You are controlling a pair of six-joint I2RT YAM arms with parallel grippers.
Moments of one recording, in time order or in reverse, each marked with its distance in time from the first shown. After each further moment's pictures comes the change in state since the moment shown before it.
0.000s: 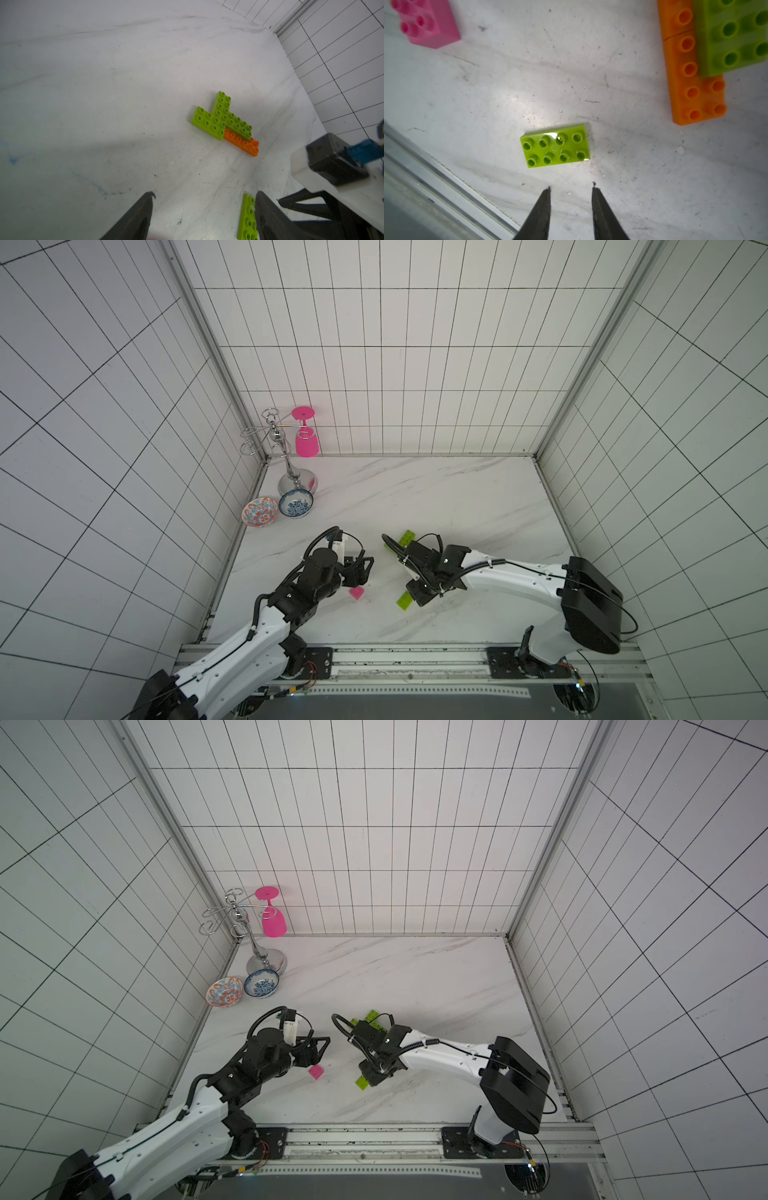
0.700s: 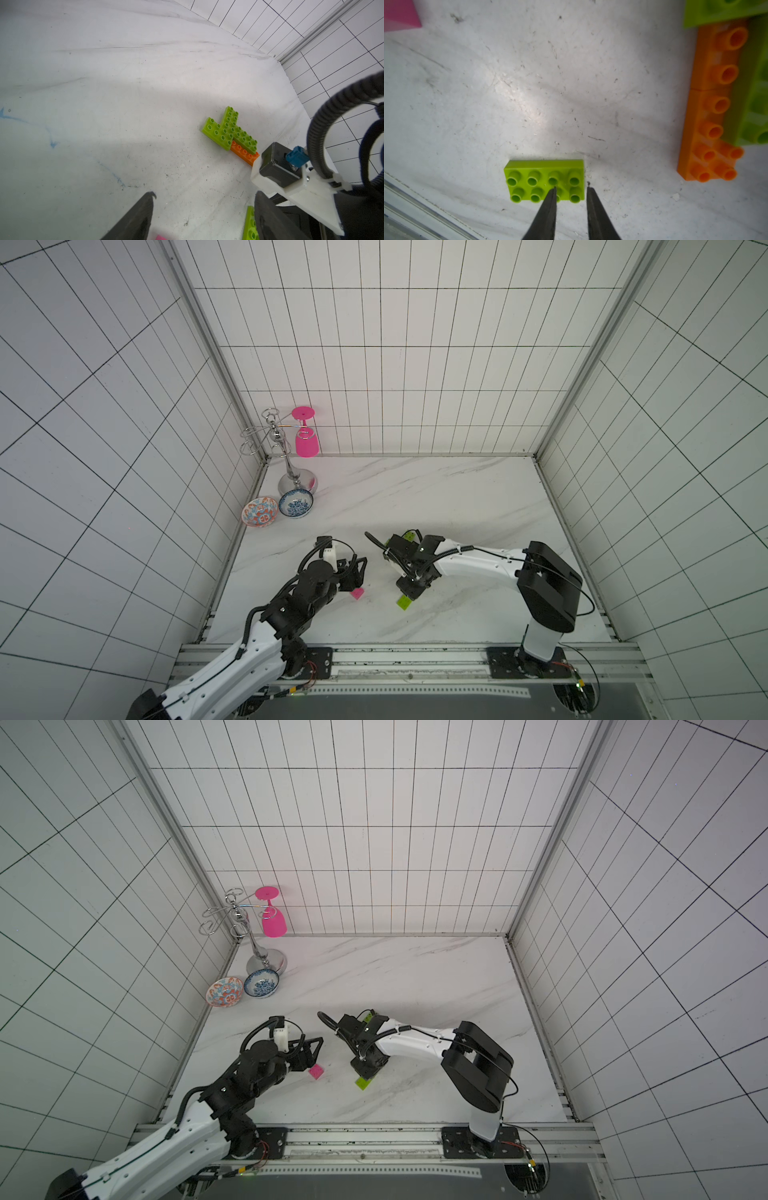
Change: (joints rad) left arm -0.013 -0.170 -0.074 -0.022 -0.160 -0.089; right arm -0.019 0.199 0.173 -0.074 0.013 -0.168
